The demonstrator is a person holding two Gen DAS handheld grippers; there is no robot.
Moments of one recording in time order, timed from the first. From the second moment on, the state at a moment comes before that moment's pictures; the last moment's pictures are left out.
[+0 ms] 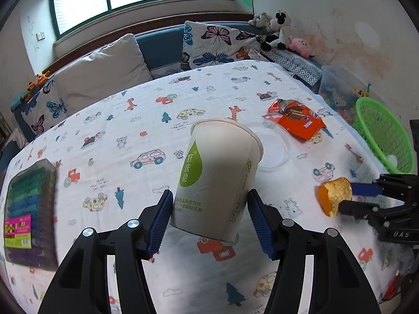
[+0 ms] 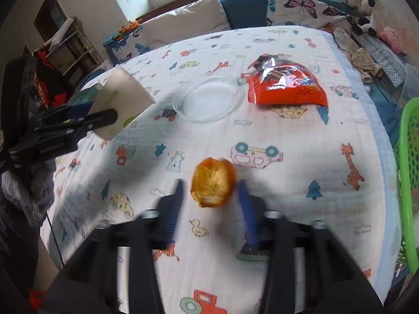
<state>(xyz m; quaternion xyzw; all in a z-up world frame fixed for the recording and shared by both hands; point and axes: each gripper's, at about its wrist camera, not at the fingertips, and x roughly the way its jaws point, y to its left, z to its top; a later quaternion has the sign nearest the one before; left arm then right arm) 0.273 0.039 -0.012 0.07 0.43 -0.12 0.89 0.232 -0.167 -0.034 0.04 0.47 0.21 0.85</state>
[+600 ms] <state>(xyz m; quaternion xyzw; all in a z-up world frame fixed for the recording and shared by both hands) 0.260 0.034 0.005 0.06 0.41 -0.14 0.90 0.237 -0.156 -0.052 -0.01 0.48 0.16 0.86</state>
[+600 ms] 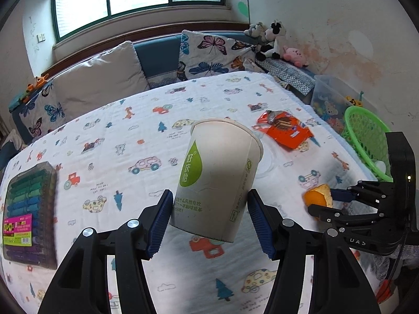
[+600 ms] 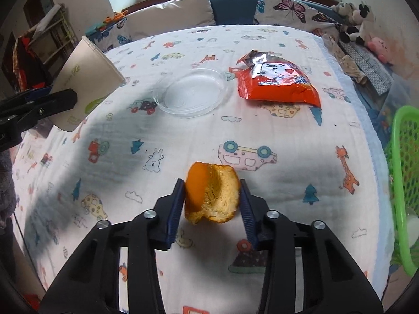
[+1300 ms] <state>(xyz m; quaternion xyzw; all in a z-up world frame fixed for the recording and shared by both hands) 0.242 -0.102 0.041 0.06 0.38 -0.24 0.89 0.188 -0.302 0.015 0.05 0.42 0.08 0.90</state>
